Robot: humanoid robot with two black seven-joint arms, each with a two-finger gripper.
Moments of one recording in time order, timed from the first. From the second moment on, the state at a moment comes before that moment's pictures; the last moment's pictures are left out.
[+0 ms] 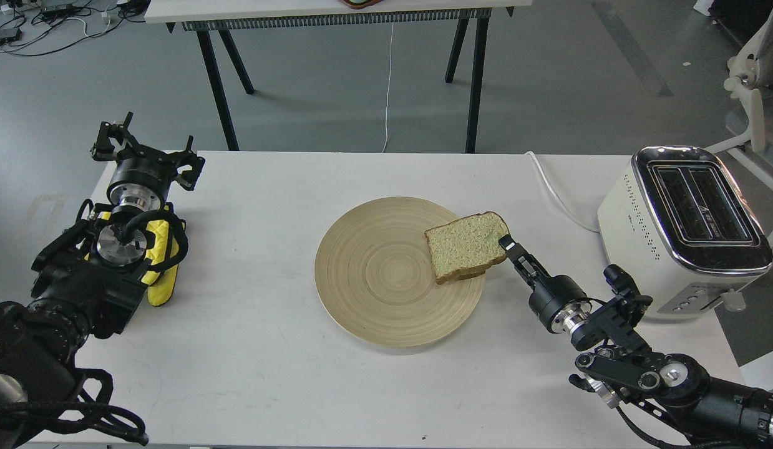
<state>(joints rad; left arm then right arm) -0.82 0.15 -0.67 -0.17 -0.56 -0.49 -0.22 0.58 -0.33 0.11 0.95 -0.71 -0.49 0.49</state>
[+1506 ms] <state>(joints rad) -0.82 0.15 -0.67 -0.17 -0.56 -0.49 -0.22 0.59 -1.20 0.17 1.25 -0.72 -0.49 0.49</state>
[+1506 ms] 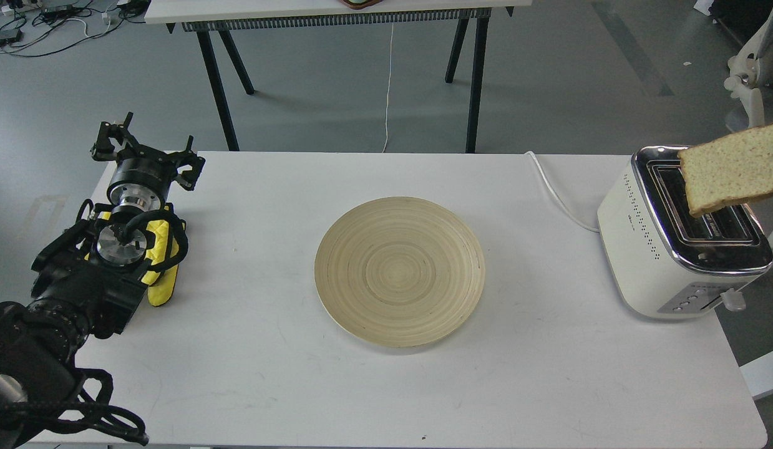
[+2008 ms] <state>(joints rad) -0.82 0.15 -0.67 -0.17 -0.56 -0.49 -0.22 0.55 -1.20 0.17 1.25 -0.72 -0.49 0.49</state>
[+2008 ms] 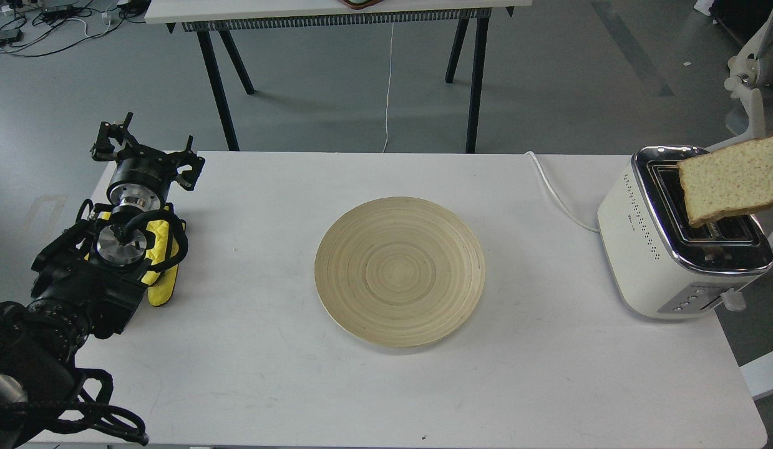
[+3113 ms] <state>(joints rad) -0.82 0.15 -0.67 -0.17 -0.56 -0.49 -0.22 0.55 -1.10 0.19 1.26 -0.72 -0.49 0.49</state>
